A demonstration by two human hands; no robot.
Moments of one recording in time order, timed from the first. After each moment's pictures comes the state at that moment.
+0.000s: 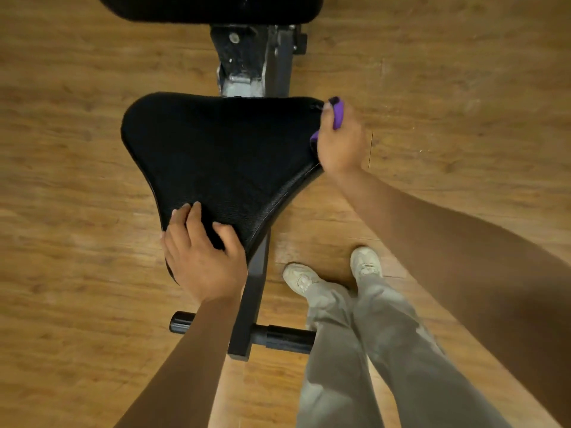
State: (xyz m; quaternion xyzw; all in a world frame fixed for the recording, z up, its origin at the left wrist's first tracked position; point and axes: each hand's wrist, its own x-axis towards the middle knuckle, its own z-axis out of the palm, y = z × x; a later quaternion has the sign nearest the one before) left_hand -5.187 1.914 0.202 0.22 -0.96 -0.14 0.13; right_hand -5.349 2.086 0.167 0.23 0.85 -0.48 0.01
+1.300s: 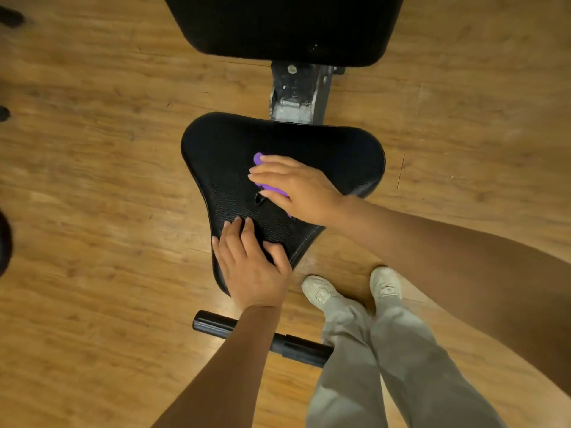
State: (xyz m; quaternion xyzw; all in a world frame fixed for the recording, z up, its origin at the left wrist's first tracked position) left_hand -5.190 1.918 0.209 0.20 -0.97 -0.11 0.09; right_hand -5.337 2.010 0.186 -0.37 0.84 -0.37 0.14
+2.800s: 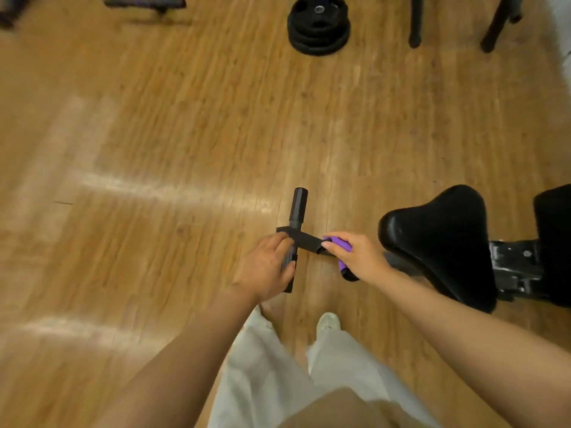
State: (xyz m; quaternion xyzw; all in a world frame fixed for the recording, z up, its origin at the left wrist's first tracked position) left_hand -4.886 2.051 0.407 0.57 -0.80 -0.19 0.02; right_hand -5.103 2.020 0.391 -0.62 0.62 -0.16 0.46
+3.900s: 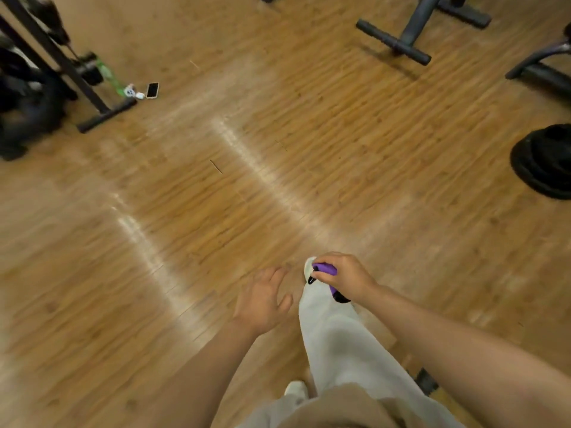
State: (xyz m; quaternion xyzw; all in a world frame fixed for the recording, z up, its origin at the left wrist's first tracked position) left_hand -4.442 1.982 0.379 0.84 -0.46 -0.27 0.11; right_hand -4.565 1.803 0.372 -0.83 0.31 0.06 0.45
